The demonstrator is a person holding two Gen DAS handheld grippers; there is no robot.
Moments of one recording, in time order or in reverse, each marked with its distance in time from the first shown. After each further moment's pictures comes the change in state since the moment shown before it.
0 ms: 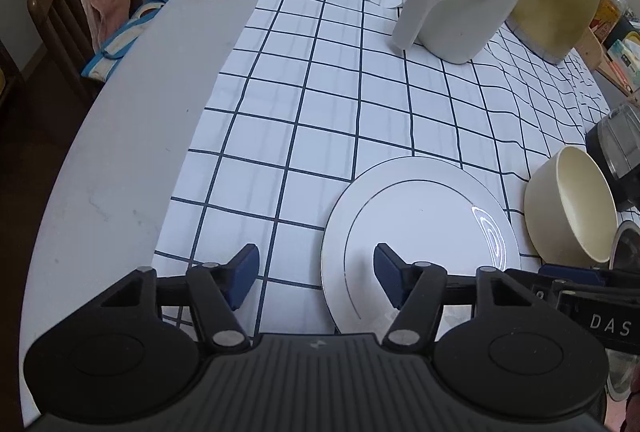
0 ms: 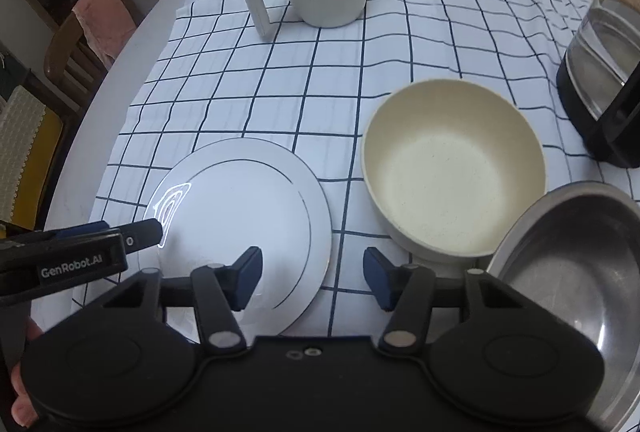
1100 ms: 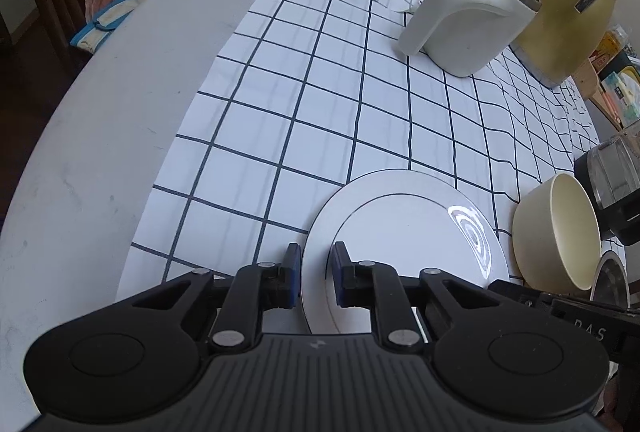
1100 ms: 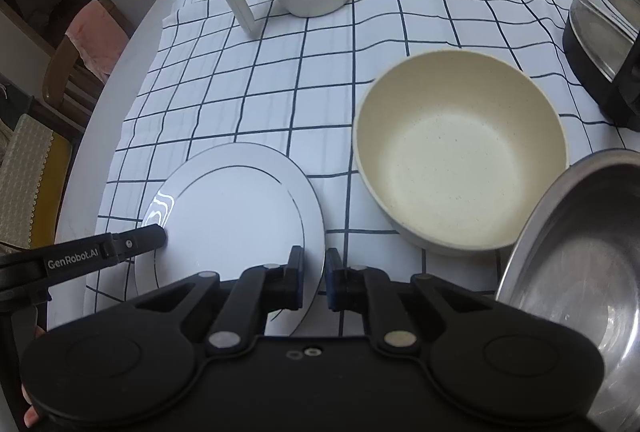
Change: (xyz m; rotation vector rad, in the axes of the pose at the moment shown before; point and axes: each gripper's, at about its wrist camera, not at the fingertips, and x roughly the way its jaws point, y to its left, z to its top) left arm 0.007 0.013 0.005 -0.106 0.004 -0.074; right arm 0.010 -0.008 0.001 0.088 0.001 0.055
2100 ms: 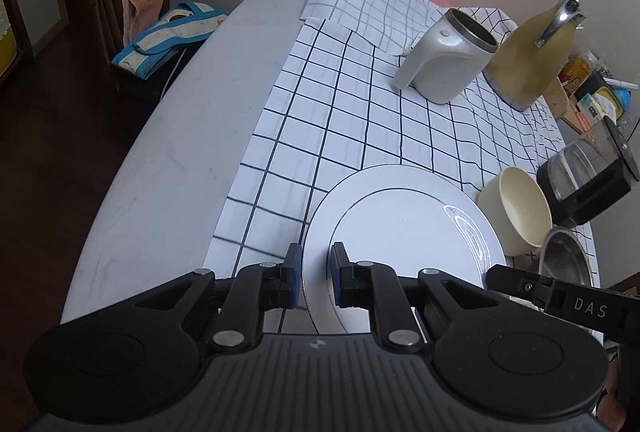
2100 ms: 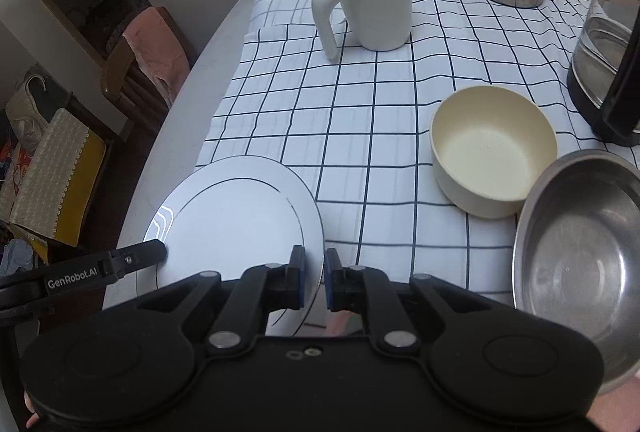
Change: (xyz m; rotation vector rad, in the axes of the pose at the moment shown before) left arm -0.114 0.029 -0.048 -0.018 -0.109 -0.007; right arm -0.073 0.052 -0.042 -0.070 -0.083 0.058
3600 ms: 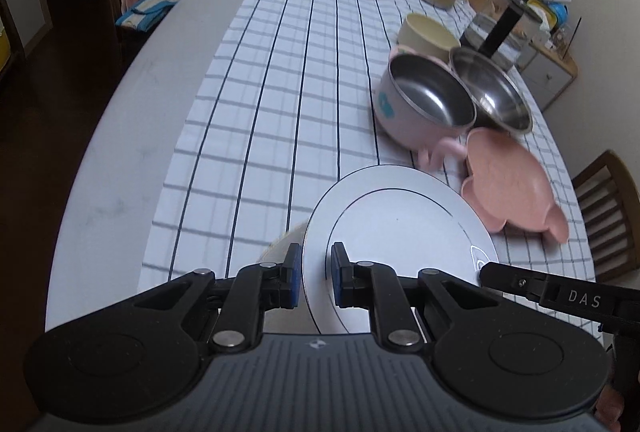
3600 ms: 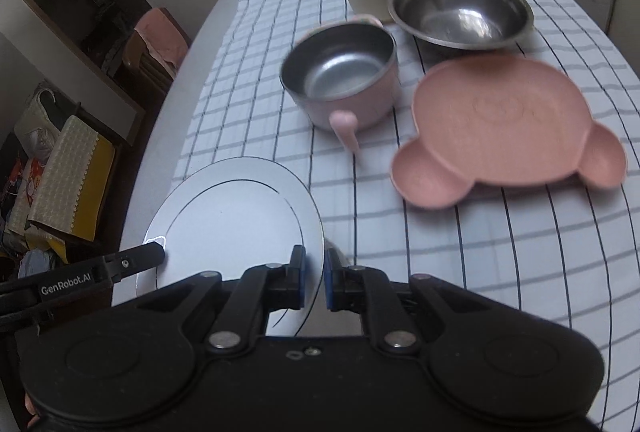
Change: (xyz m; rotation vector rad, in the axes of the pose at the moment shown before) left arm -0.133 -0.004 -0.239 0.138 0.049 -0.048; right arm -0.137 -0.001 -0.257 0.150 -0.038 -0.002
